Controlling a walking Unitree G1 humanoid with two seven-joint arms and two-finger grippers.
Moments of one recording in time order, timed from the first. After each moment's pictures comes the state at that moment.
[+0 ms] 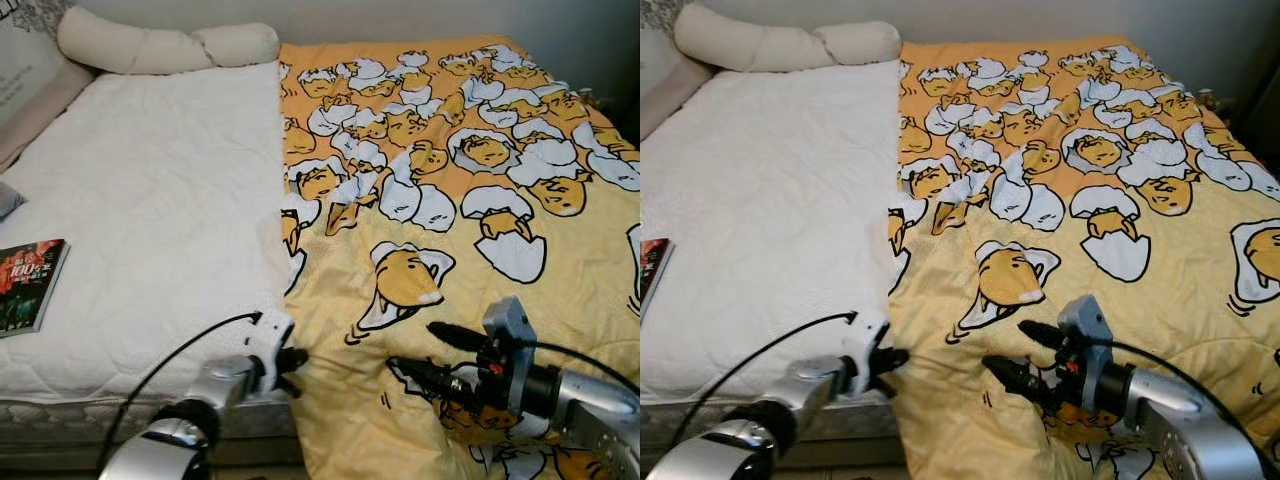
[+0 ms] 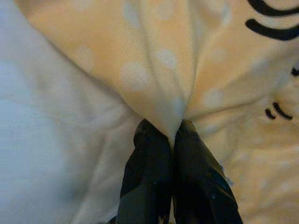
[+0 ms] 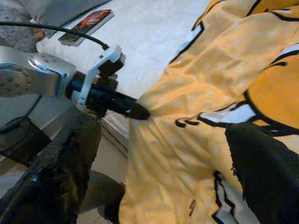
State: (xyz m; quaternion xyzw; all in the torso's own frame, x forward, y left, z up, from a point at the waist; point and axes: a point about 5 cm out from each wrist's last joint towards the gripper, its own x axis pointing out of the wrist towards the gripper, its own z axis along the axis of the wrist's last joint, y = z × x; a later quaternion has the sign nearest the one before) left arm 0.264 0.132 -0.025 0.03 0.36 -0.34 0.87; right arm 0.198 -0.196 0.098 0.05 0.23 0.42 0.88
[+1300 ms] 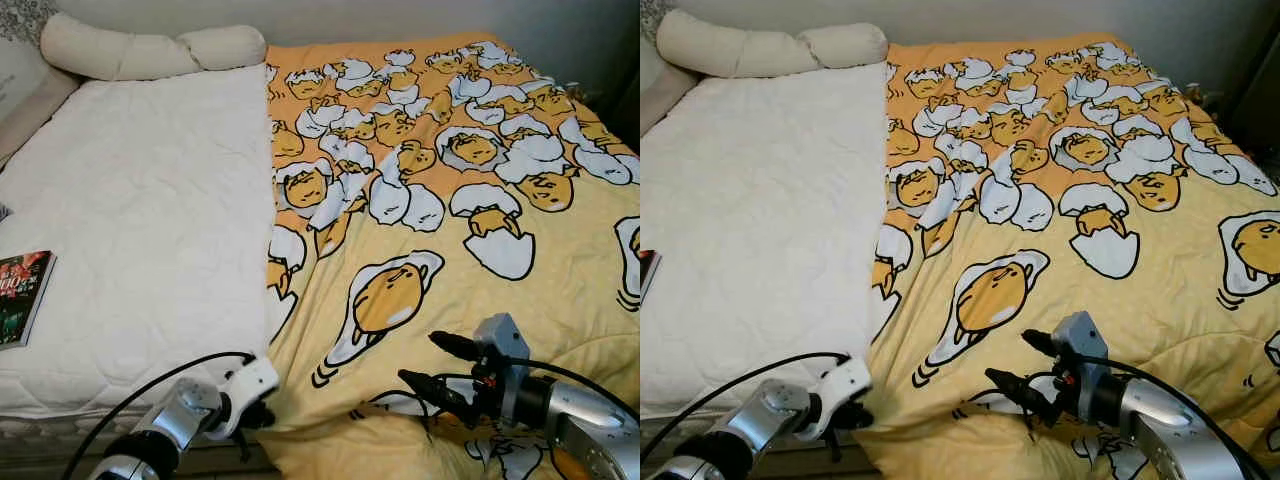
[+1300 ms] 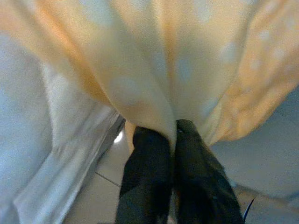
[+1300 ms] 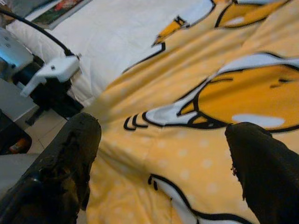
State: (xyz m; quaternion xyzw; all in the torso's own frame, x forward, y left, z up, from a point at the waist) left arm 0.222 0.169 -0.044 0.17 0.45 -0.43 0.77; right arm 0.194 -0.199 0.075 0.01 0.23 0.40 0.88
